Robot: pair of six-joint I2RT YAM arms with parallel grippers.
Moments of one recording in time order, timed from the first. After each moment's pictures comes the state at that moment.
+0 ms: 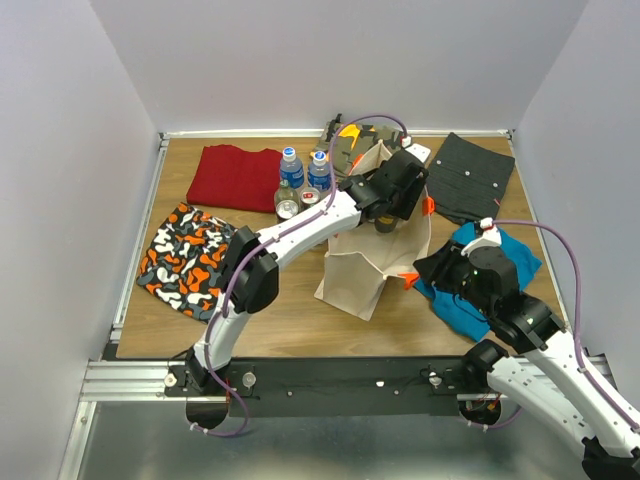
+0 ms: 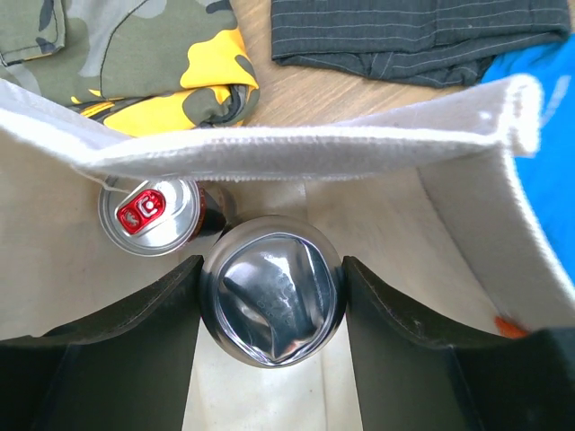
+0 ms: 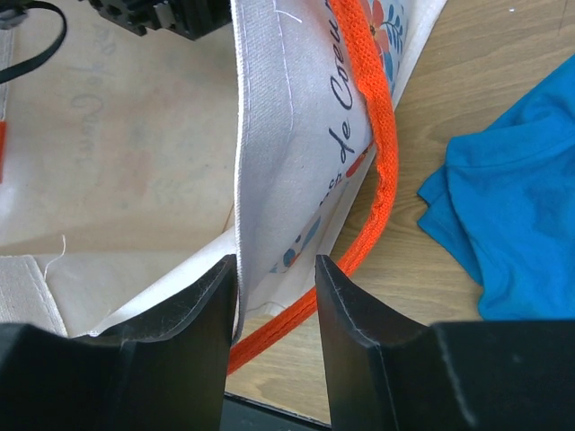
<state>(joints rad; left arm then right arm) -0.92 2.16 2.07 -0.59 -0.25 -0.25 0.59 0.55 0.65 -0.57 0.20 0.74</state>
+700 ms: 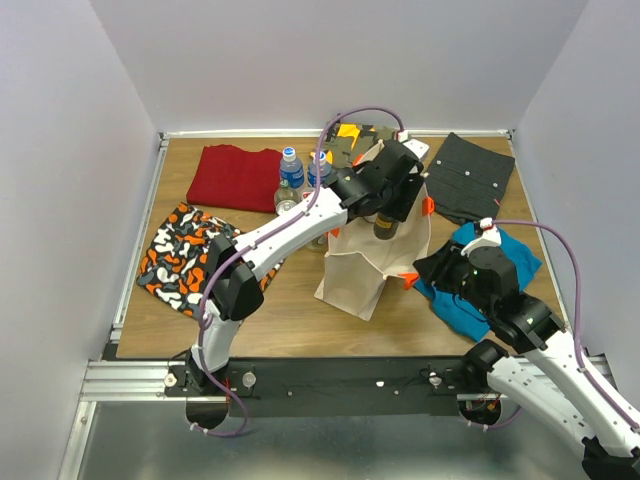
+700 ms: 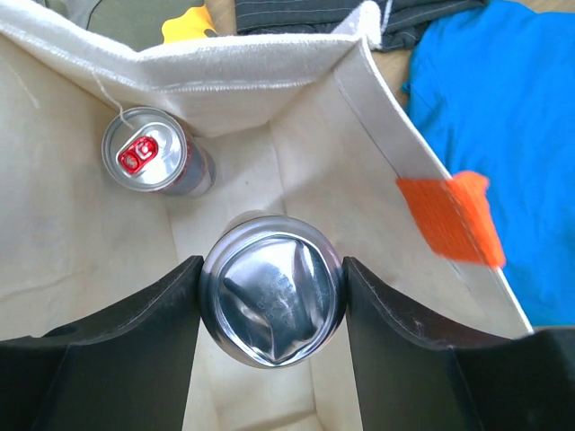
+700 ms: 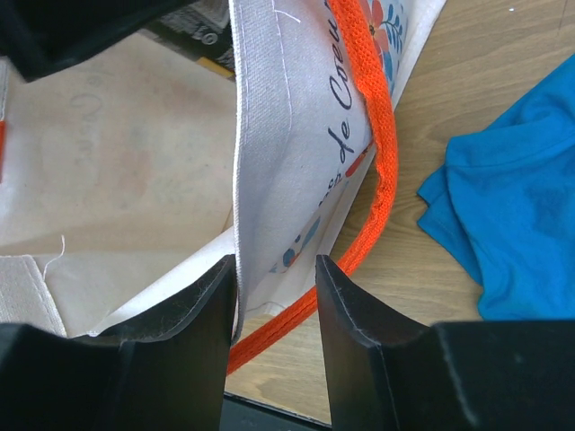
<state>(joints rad) -0.93 2.04 2.08 -0.73 -0.16 -0.26 0.59 0.55 0.65 -0.57 0.20 0.74</state>
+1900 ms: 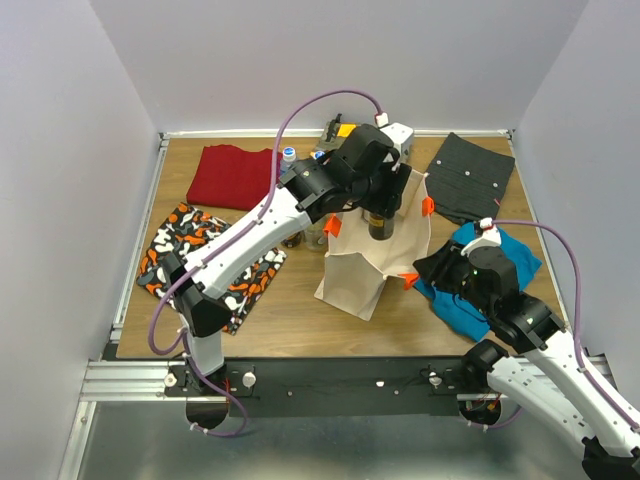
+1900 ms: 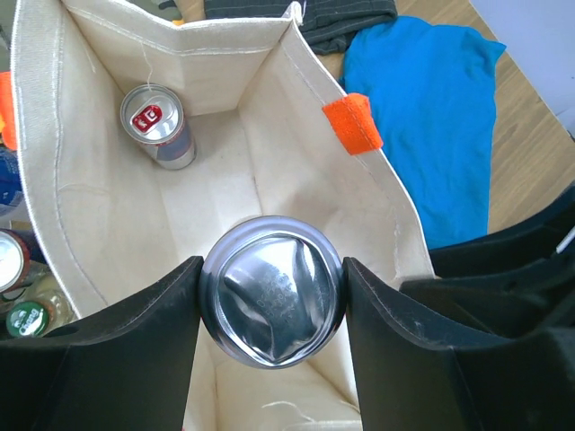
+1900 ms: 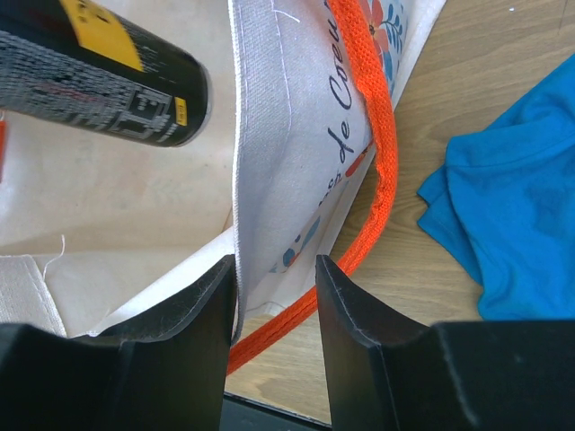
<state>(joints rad) -0.93 1.82 2.08 -0.87 -0.06 -0.29 0.59 0.56 0.65 -0.57 0.20 0.74</state>
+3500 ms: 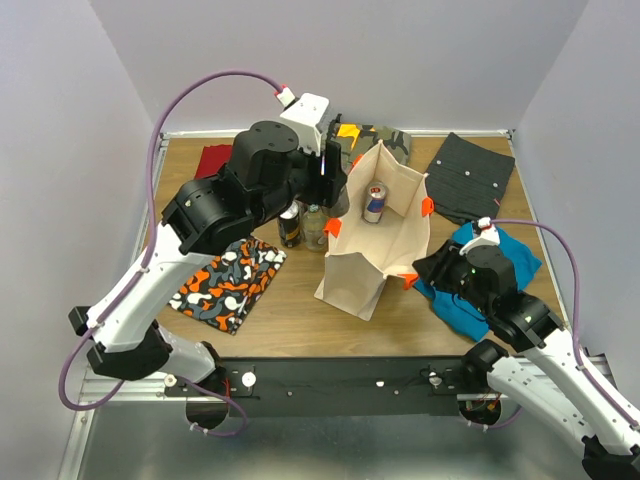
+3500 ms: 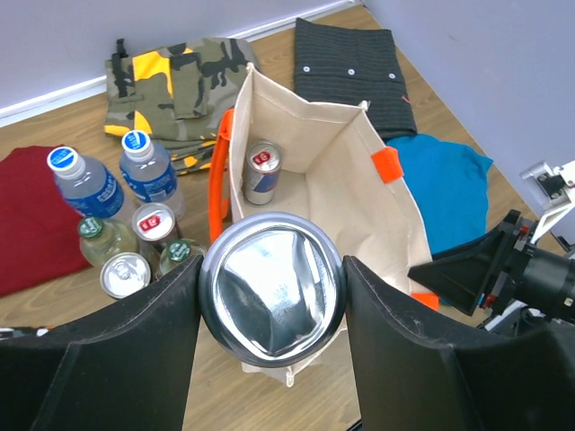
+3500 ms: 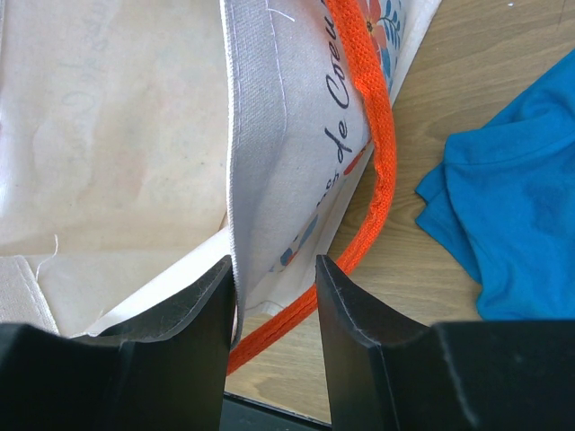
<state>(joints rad) -0.93 1.40 1.99 -0.91 -0.27 -0.29 0.59 0.57 0.65 -0.57 0.20 0.74</state>
